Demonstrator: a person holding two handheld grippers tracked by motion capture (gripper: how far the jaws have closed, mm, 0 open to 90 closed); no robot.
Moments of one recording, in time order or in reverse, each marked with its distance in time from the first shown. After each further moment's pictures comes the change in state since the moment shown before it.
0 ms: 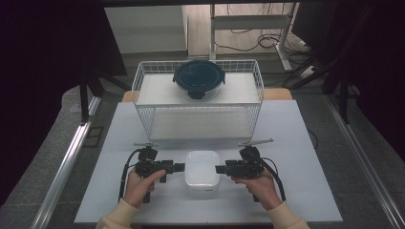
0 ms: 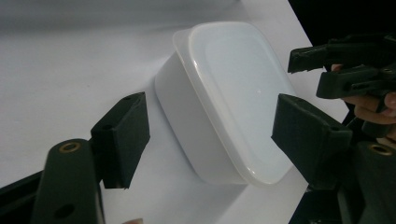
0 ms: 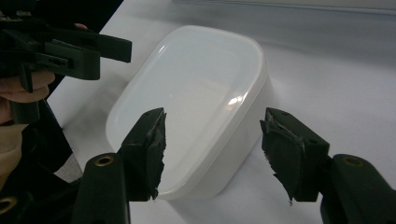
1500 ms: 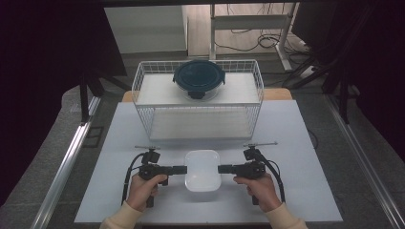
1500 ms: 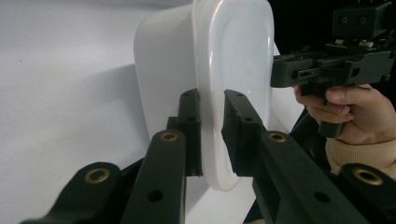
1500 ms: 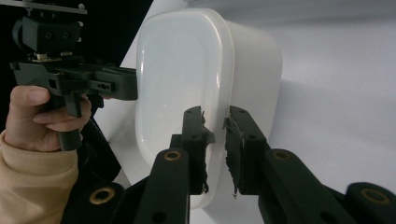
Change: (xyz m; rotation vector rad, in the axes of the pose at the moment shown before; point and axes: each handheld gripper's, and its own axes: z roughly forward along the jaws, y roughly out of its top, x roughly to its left) left arm -0.004 -0.009 0.003 0.012 -0.134 -0.052; right arm -0.012 -0.008 -0.001 -0.011 0.141 0.181
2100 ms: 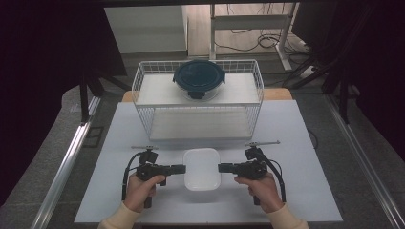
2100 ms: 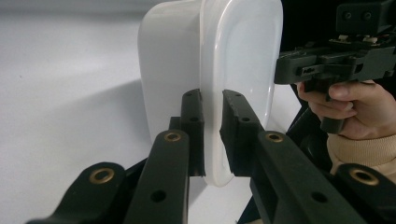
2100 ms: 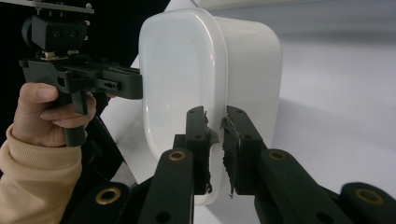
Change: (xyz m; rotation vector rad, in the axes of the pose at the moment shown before) left arm -0.013 0.001 -0.011 -0.021 0.005 0.060; right arm 0.015 0.002 -0.011 -0.029 0.007 -0.066
